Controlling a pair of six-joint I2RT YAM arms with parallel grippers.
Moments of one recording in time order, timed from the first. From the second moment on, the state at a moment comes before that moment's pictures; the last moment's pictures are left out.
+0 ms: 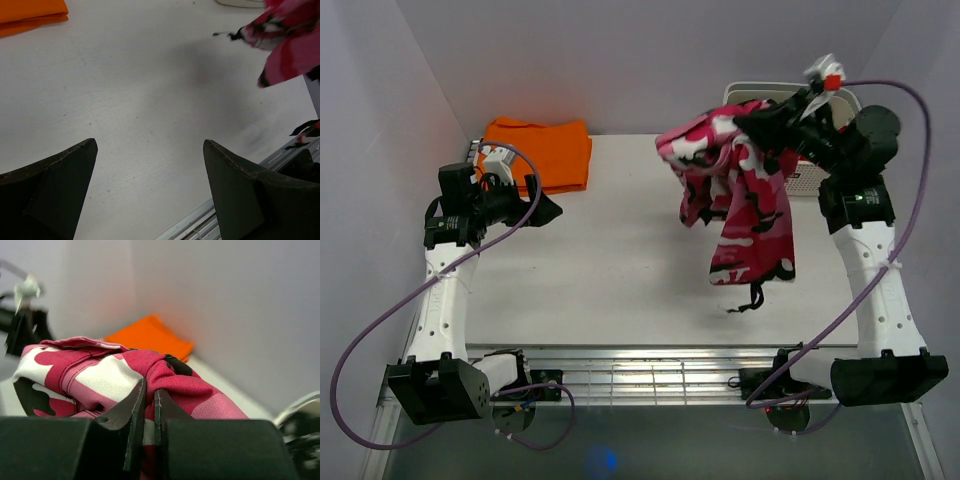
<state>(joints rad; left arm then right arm) 0.10 1.15 1.18 -0.62 0.67 -0.08 0.10 1.23 1.53 0.00 -0.77 0.17</state>
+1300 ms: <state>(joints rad) -1.05 1.56 1.38 -0.69 0.27 0.61 -0.45 1.44 1.46 -1.08 -0.91 -0.62</state>
